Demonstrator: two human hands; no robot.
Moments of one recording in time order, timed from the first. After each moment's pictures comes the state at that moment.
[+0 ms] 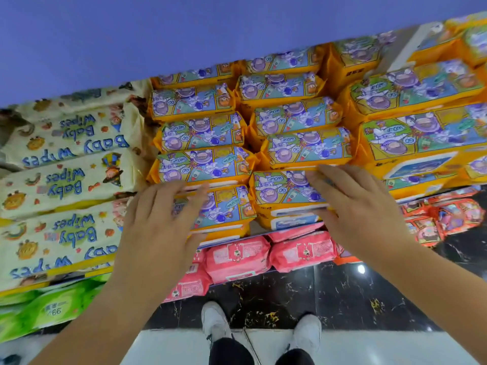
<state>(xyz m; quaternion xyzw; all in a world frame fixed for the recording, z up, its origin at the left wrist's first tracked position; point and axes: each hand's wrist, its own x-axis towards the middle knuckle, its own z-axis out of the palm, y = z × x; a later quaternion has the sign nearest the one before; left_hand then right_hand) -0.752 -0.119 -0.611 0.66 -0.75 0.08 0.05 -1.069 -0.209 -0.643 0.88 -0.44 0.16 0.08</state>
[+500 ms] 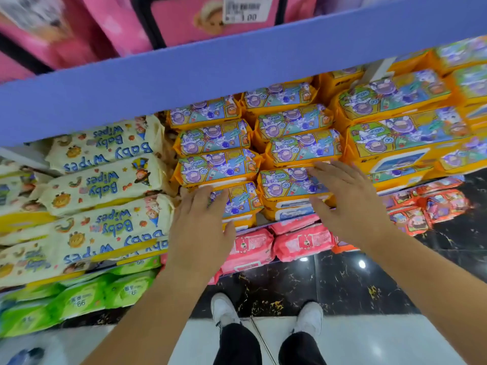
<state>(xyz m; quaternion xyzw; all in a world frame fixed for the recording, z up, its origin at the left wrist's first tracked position) -0.780 -0.119 -0.603 0.71 -0.70 -0.08 0.07 -1.054 -0.195 -0.621 0.82 -0.54 0.15 -0.12</state>
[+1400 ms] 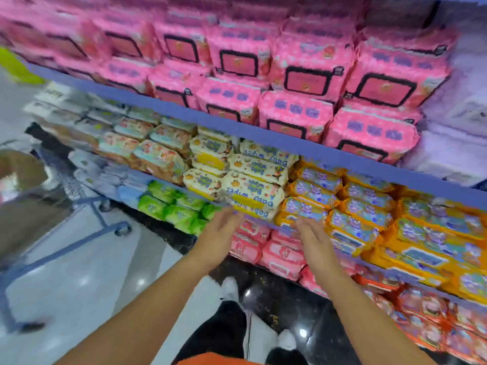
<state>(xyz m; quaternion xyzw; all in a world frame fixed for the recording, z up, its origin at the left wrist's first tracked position) -0.759 0.089 -0.369 0.77 -0.14 -0.42 0.45 -0.926 -0.044 -0.404 0.55 -0.51 0.14 -0.65</state>
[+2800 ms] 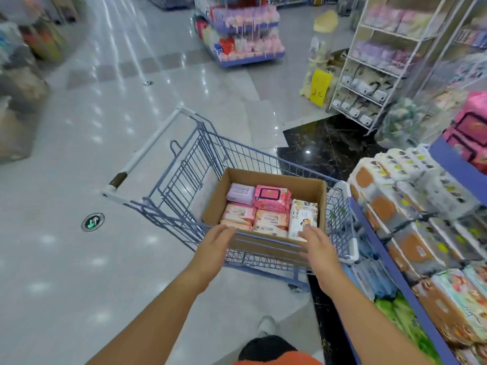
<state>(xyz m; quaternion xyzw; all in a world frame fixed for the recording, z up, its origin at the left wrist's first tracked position) -0.237 0.738 -0.361 0.72 0.25 -0.10 0.64 -0.184 0.503 -0.385 0.73 -0.18 -0.15 -0.64</state>
